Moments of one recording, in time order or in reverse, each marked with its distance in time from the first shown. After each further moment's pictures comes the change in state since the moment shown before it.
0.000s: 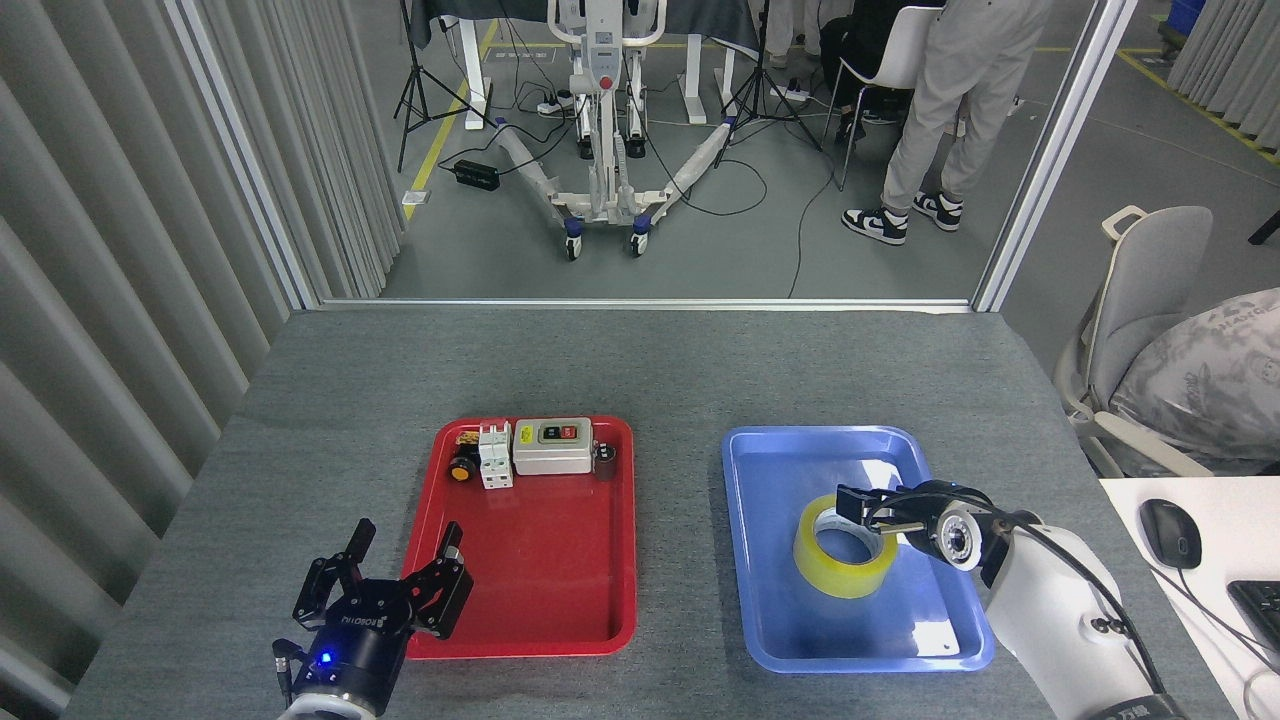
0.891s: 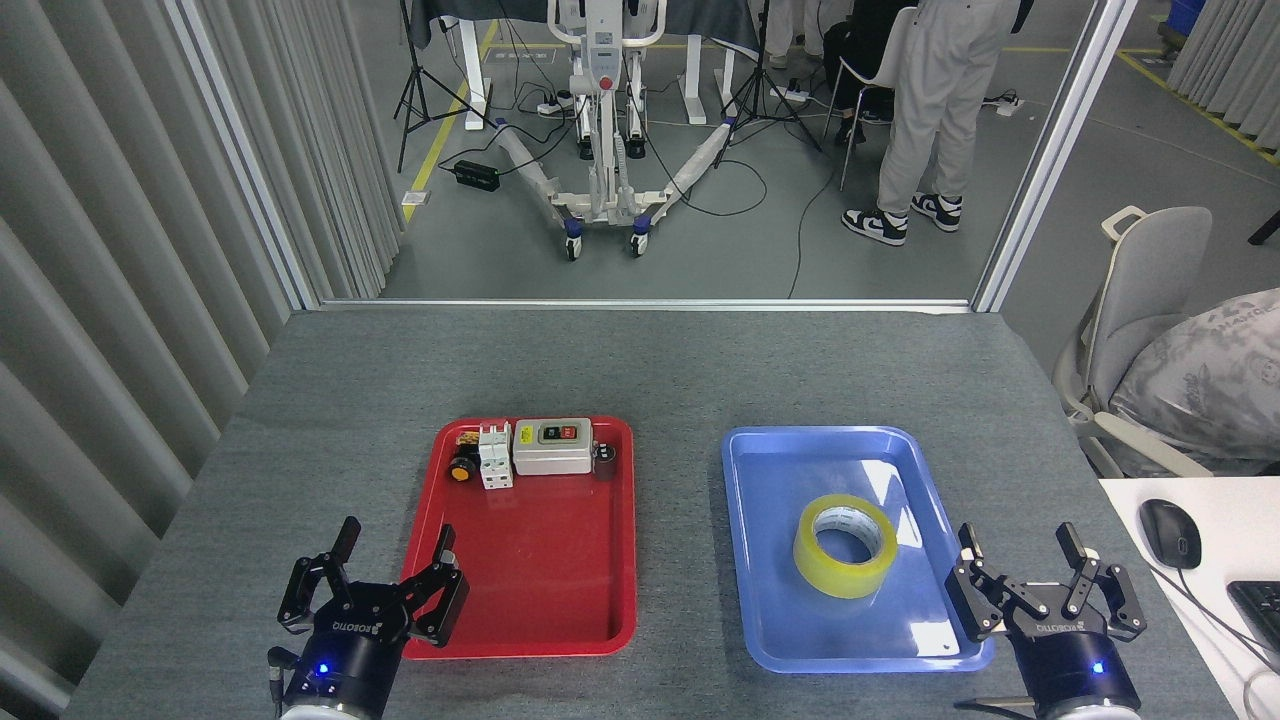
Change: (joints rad) left arm 0.049 -0.001 -0.019 -0.100 -0.121 0.068 0.009; right arm 0.662 0.107 -0.519 -0.683 0.459 -0.040 -0.624
